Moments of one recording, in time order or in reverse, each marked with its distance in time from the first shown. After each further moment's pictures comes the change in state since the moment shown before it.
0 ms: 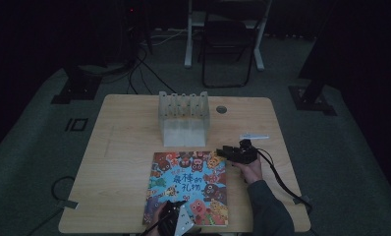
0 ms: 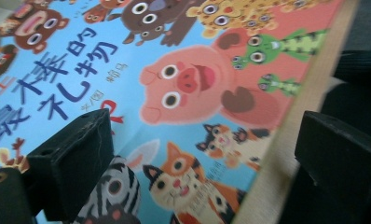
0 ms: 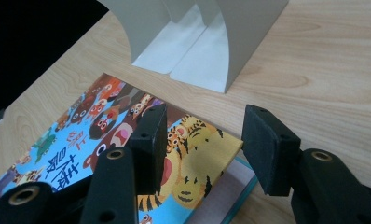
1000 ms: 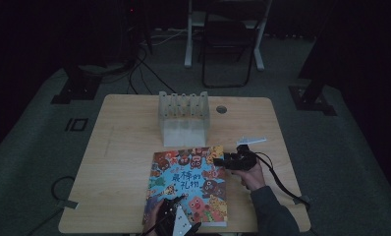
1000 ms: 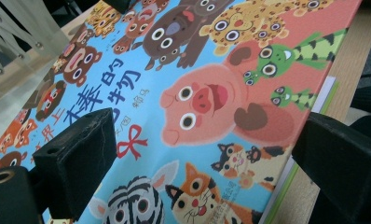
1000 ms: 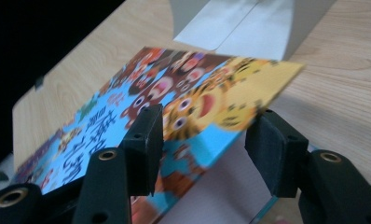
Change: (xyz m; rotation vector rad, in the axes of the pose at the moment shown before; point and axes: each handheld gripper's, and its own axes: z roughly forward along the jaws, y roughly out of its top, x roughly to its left) left arm 0.000 0.011 -0.021 -0.119 0.108 0.052; right arm 0.032 -0.004 -0.013 0.090 0.077 -0.071
